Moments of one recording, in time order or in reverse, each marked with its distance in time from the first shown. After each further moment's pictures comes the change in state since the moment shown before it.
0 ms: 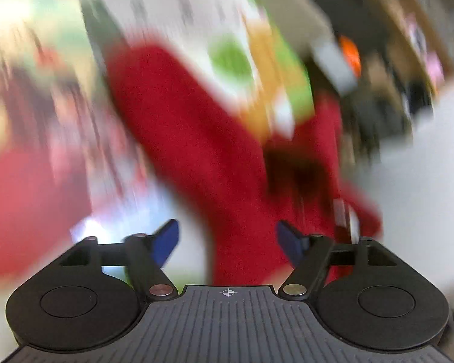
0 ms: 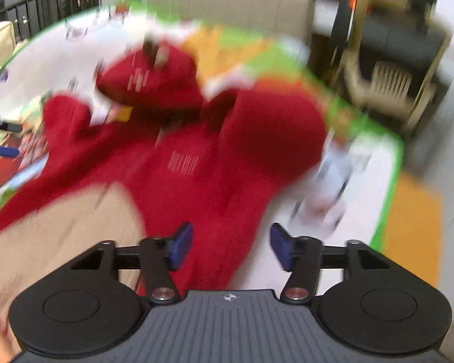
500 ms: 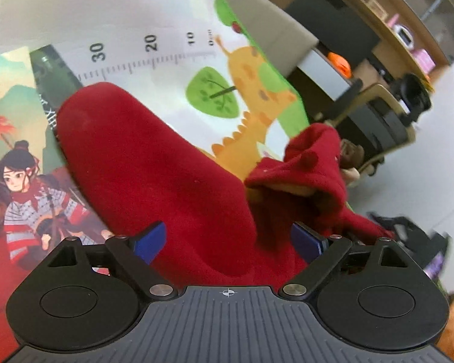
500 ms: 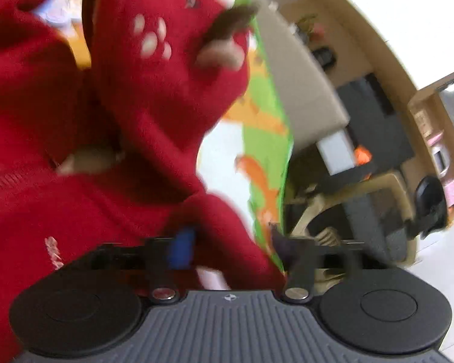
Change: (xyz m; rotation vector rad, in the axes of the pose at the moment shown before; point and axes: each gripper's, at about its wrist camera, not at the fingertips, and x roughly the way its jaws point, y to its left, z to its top) left arm 0.025 -0.034 -0.004 0.159 -0.039 -0.022; right arm 0.170 0.063 0.078 -0.571 -0.006 -0.310
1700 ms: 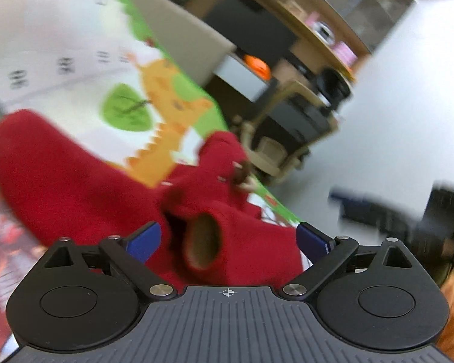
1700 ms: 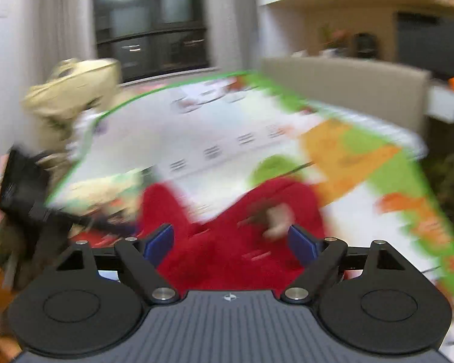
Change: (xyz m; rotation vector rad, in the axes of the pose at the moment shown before) left arm 0.009 -0.046 -0.005 0.174 -0.023 -0.298; right arm -0.110 -0.086 0.026 0.515 -0.300 0.635
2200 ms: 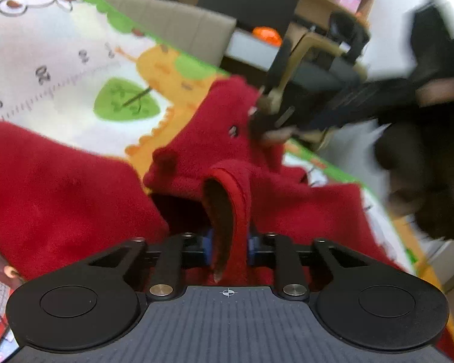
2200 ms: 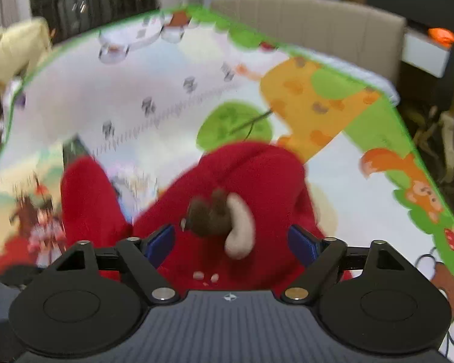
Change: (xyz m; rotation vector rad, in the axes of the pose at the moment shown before) left arm 0.062 -0.023 -0.038 0.191 0.009 0.179; right arm 0.162 0.007 -0.007 0.059 0.308 -0.049
